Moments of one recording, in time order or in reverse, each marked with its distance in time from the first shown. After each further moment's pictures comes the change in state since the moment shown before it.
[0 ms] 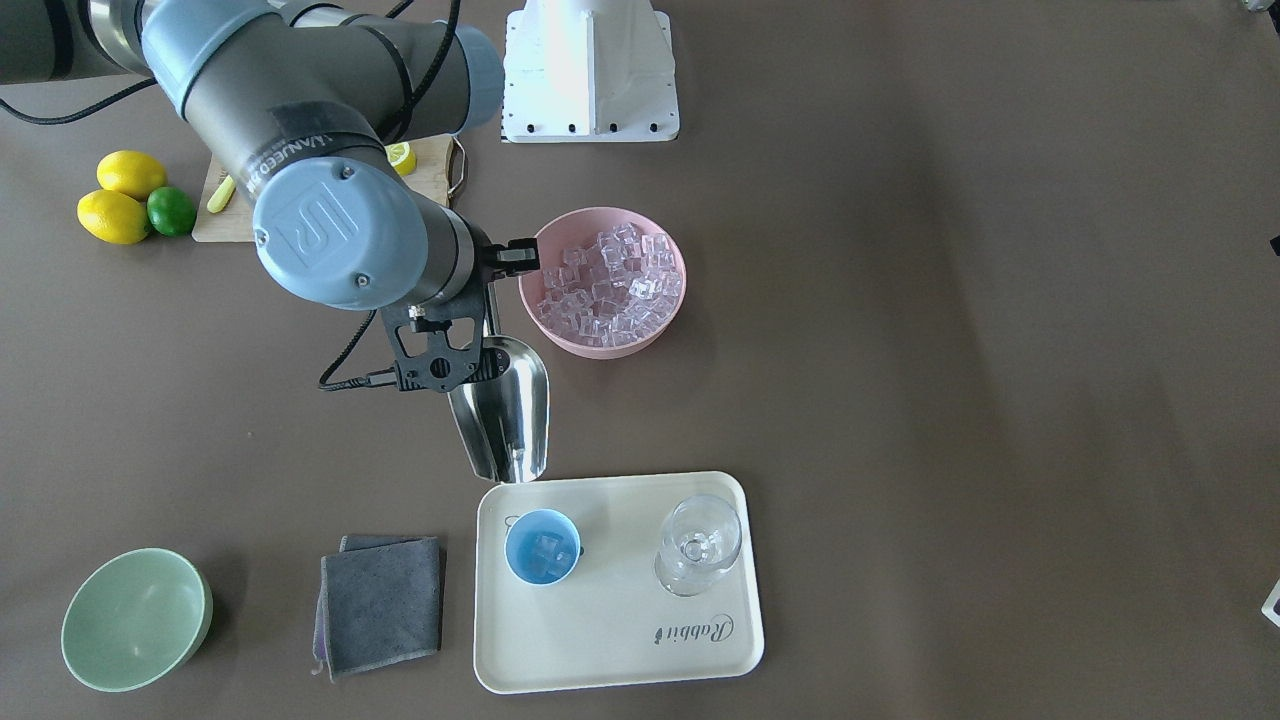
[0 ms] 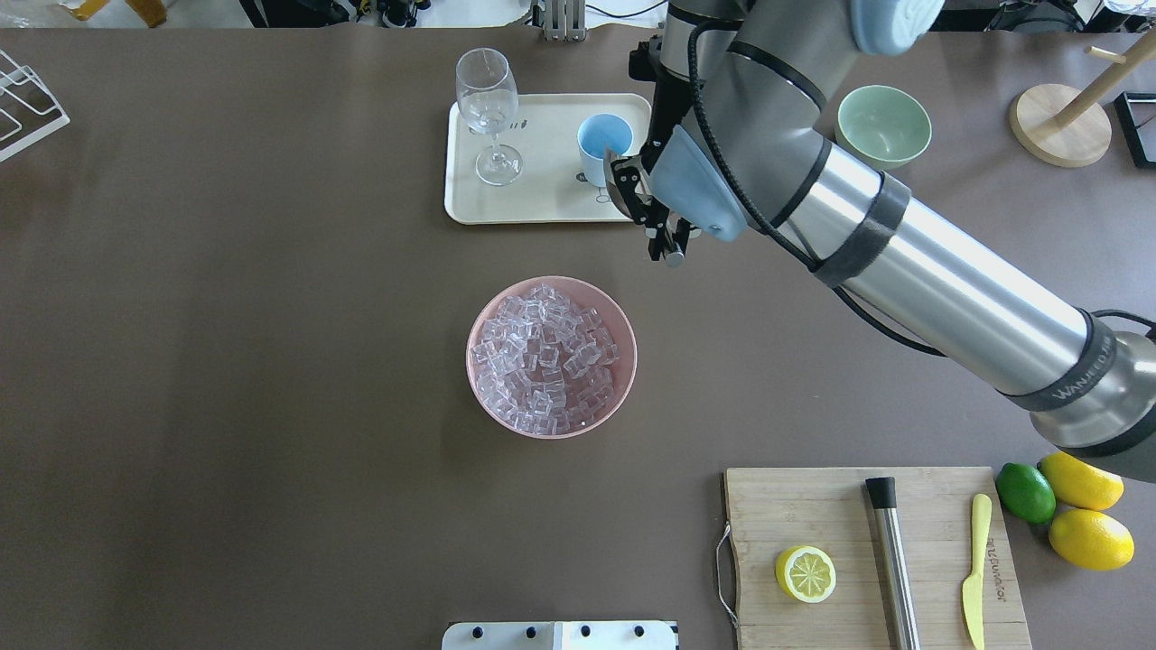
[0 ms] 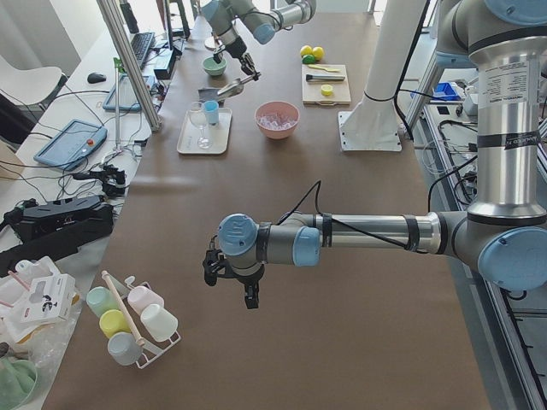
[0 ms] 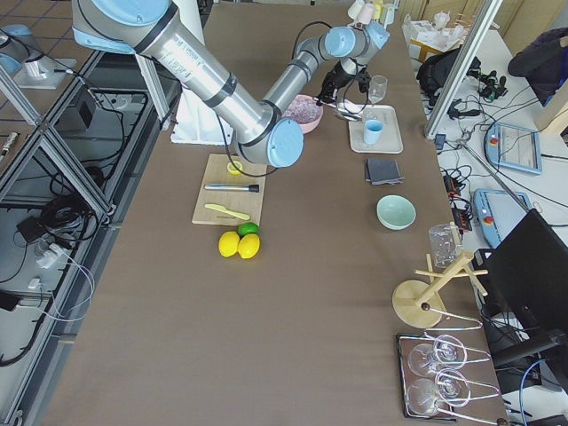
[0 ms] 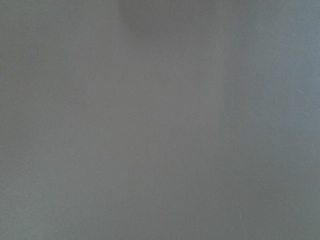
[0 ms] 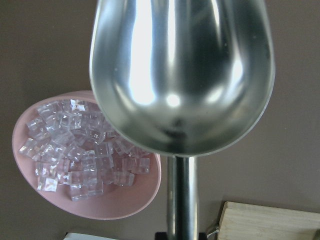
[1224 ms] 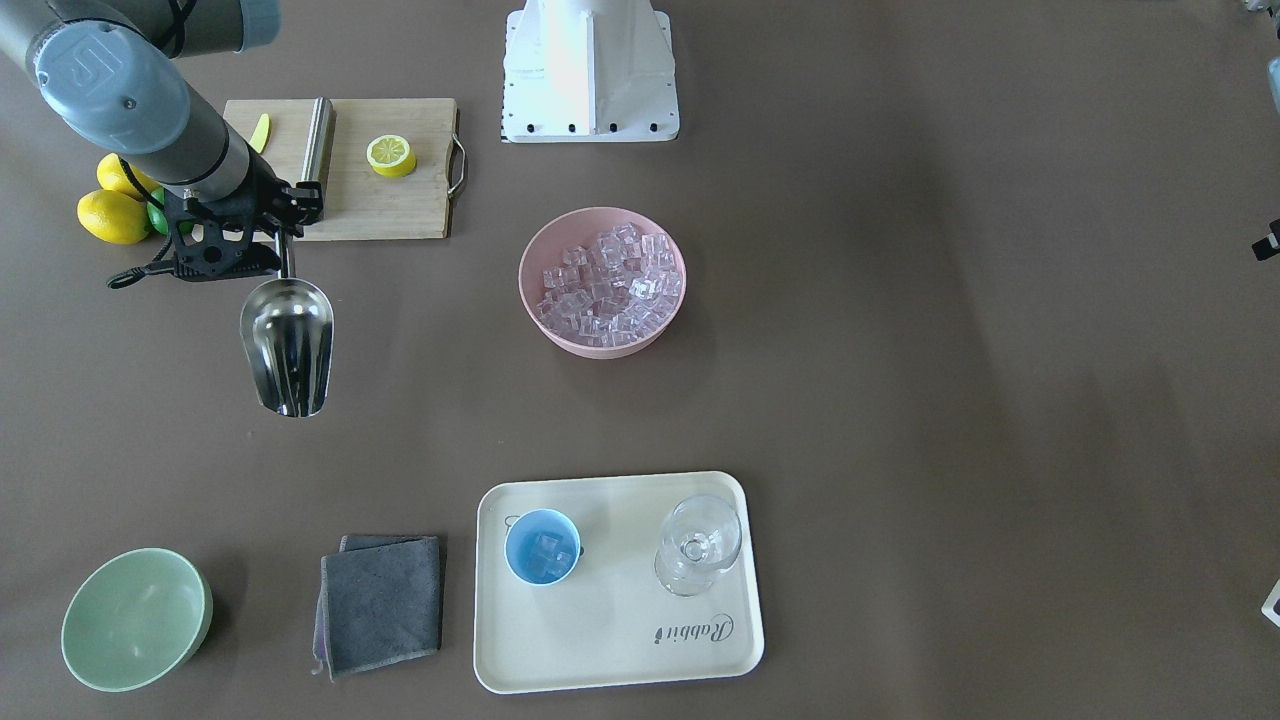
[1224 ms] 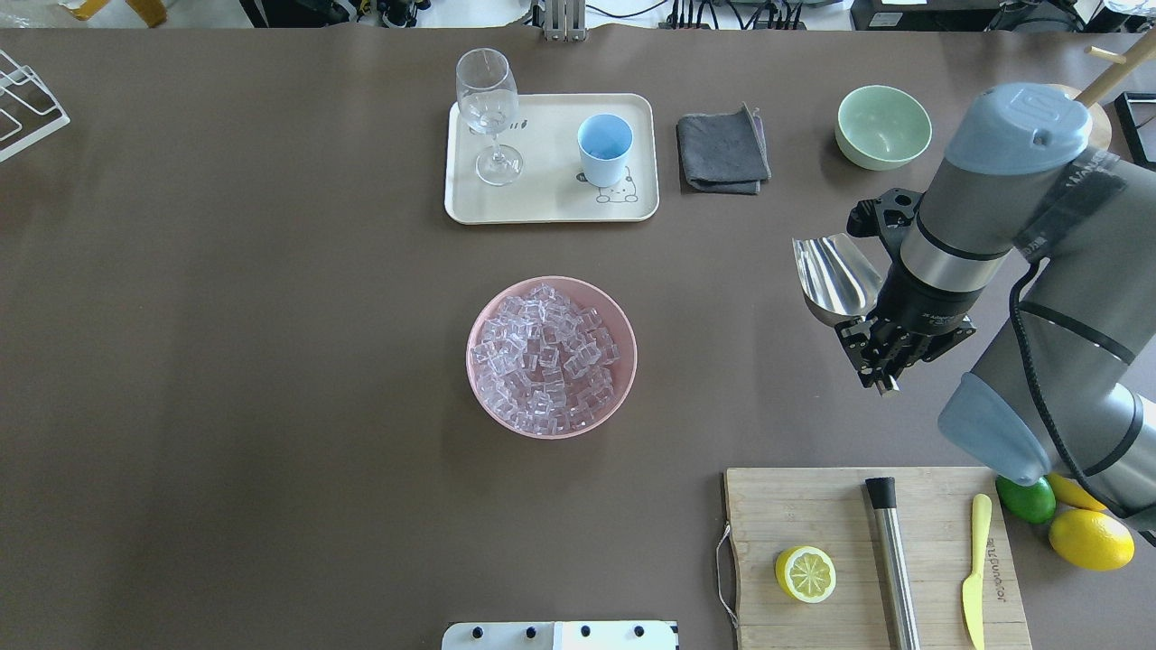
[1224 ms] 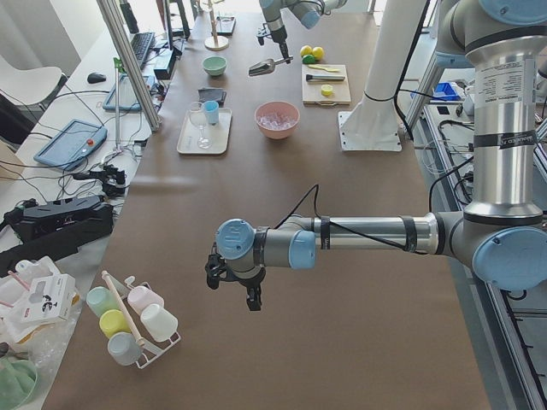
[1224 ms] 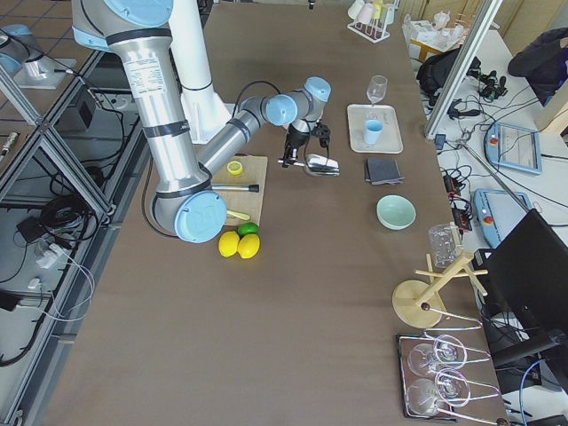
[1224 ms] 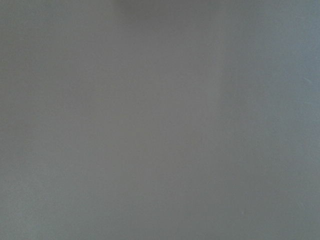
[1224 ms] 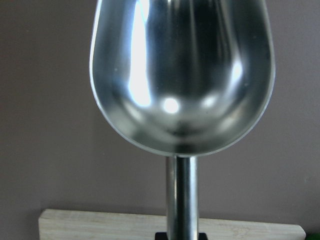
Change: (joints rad) left arm 0.033 -0.004 0.023 0.000 0.000 -0.006; right arm -0.071 -0.669 0.522 0.317 -0.264 0.186
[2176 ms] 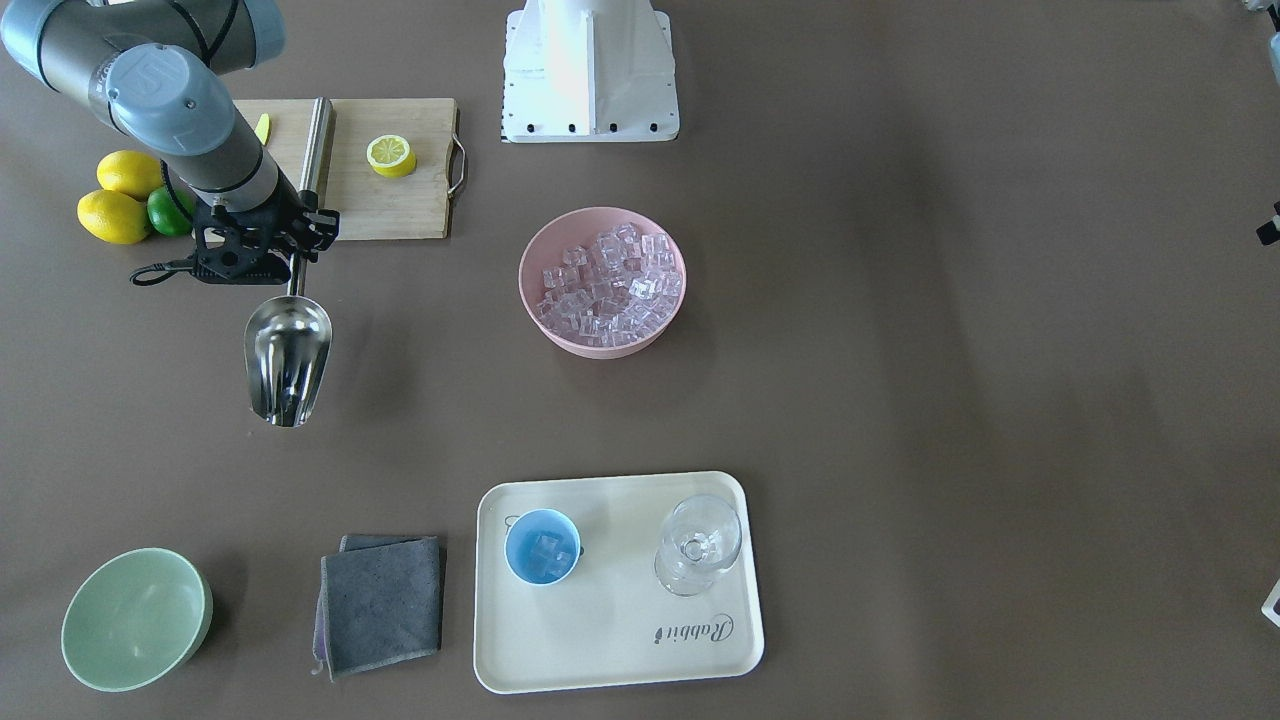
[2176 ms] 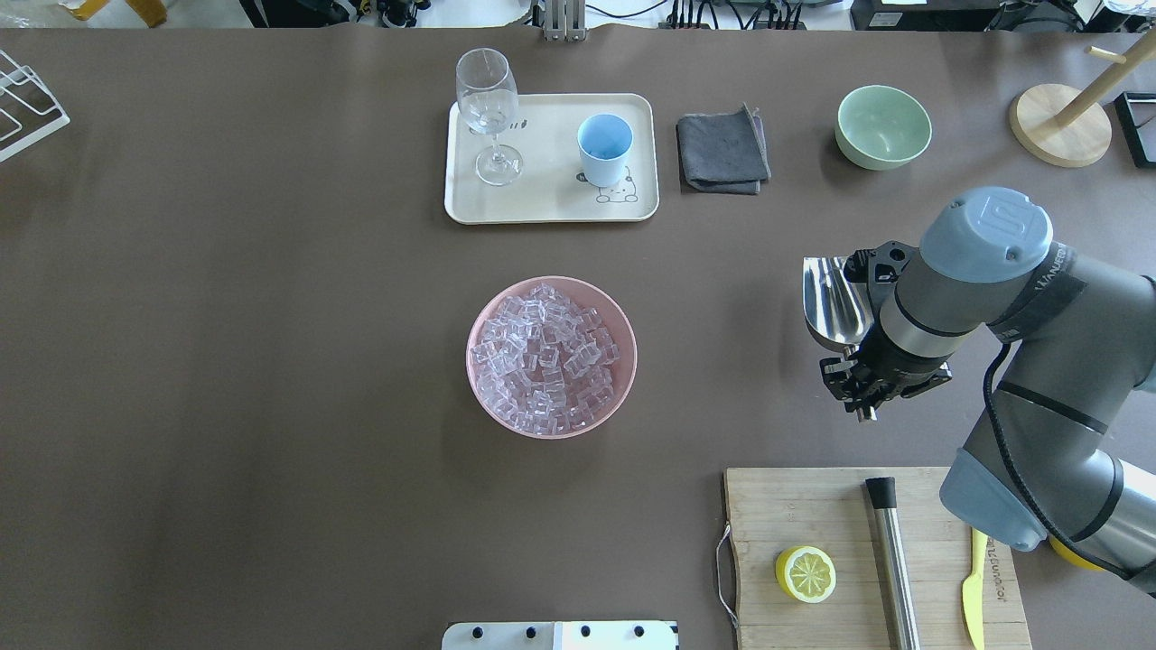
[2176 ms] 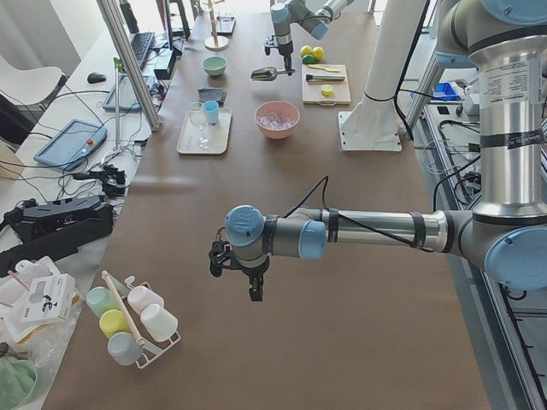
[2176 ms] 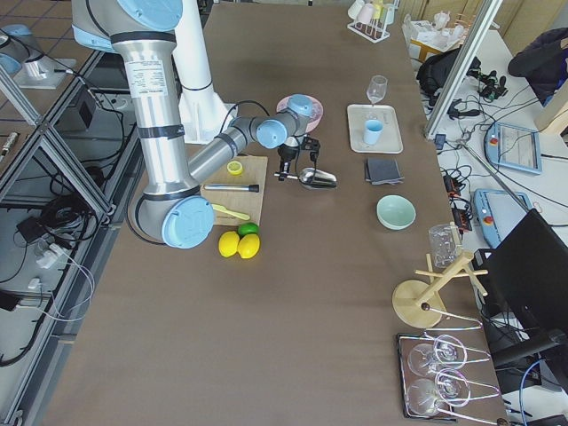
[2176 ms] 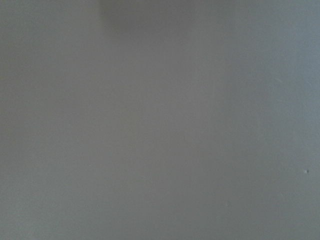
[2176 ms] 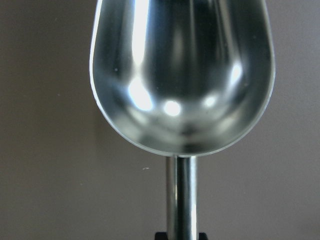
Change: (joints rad) left arm -0.014 0.037 -0.089 0.000 0.001 0.006; right arm -0.113 -0.101 -0.044 0.288 -0.140 0.283
